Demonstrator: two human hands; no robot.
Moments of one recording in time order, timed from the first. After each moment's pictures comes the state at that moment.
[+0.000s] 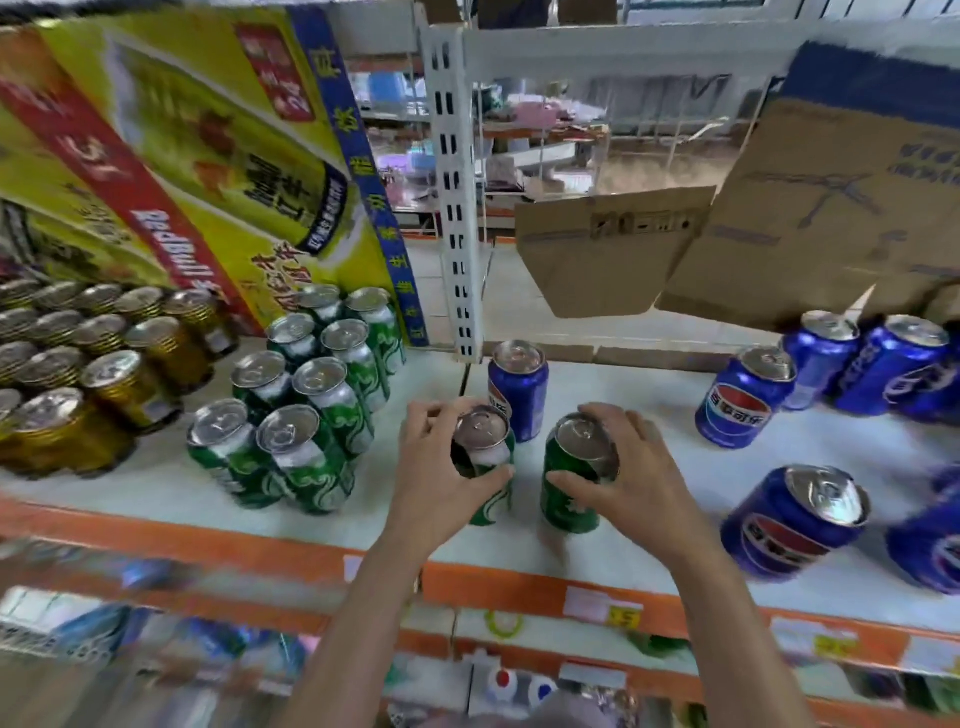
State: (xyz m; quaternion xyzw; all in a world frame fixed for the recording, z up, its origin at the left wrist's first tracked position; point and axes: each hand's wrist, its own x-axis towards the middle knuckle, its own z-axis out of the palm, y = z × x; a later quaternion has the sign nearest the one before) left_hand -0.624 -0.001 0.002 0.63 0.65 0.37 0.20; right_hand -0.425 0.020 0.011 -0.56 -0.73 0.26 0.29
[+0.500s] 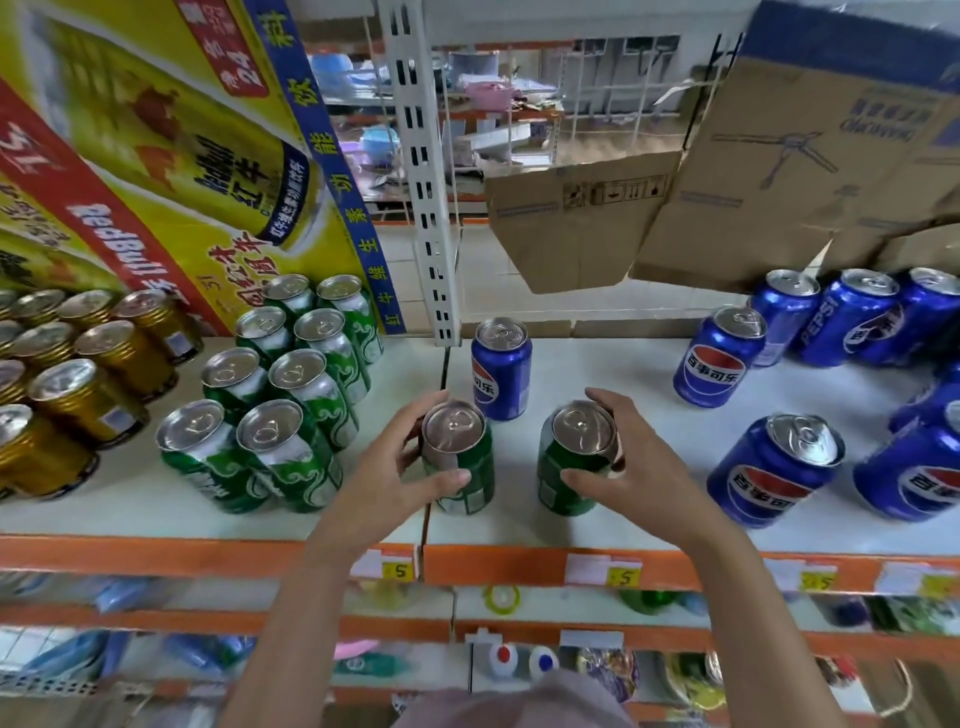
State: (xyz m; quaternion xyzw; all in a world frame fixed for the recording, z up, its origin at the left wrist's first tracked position) left_hand -0.670 -0.017 0.001 0.60 0.51 0.38 0.48; right_hand -0.418 0.000 0.008 -0.57 -0.68 0.37 0.27
